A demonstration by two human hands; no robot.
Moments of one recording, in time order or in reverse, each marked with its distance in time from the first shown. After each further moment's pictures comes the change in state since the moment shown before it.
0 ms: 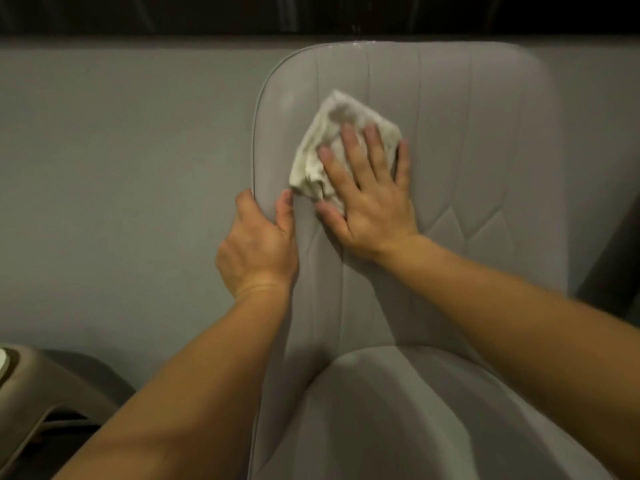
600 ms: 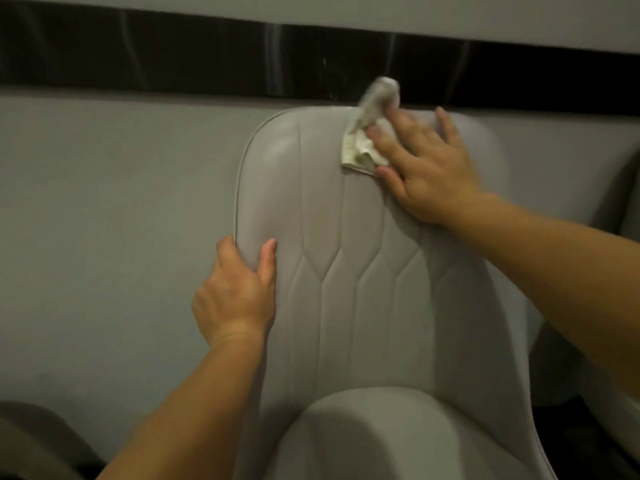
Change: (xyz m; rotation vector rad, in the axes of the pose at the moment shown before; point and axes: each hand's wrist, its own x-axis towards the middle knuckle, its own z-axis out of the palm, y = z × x) left_hand -0.001 -0.003 -0.002 -0.026 -0.051 -0.007; right_hand 0.058 0.130 -0.057 -0.218 -0.210 -0.072
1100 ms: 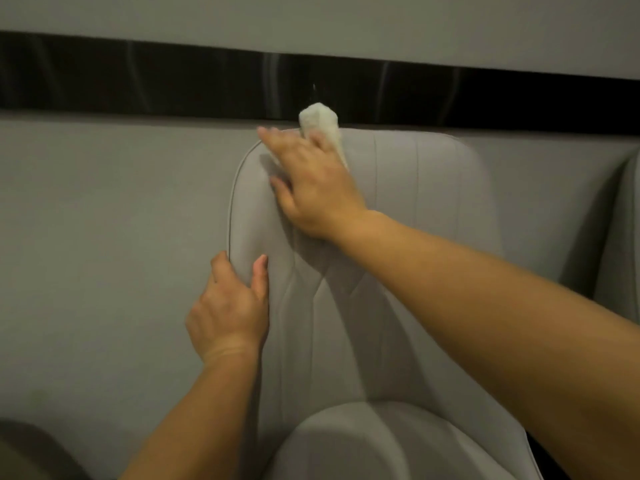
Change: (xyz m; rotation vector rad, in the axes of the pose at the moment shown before) left_hand -0.003 0.010 -0.003 0.041 -0.009 -0.029; right_hand 0.063 -0.114 -0.019 0.485 0.181 -0.044
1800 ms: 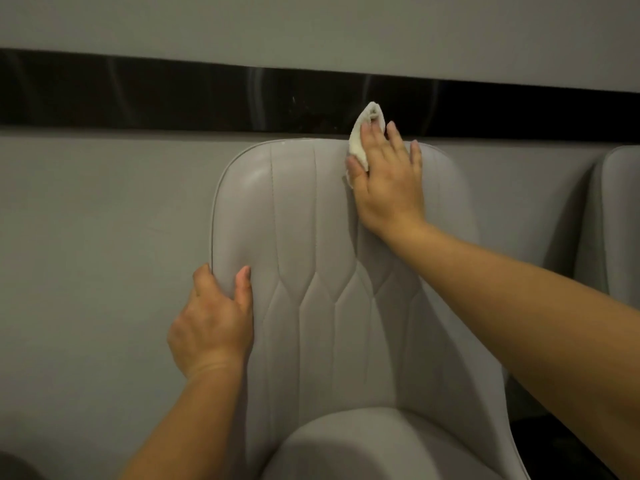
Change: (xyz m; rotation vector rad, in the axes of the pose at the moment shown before) left_hand 0.000 0.000 0.000 -0.015 0.019 -0.004; right_hand -0.044 0.075 -0.040 -0.054 -0.005 0.497
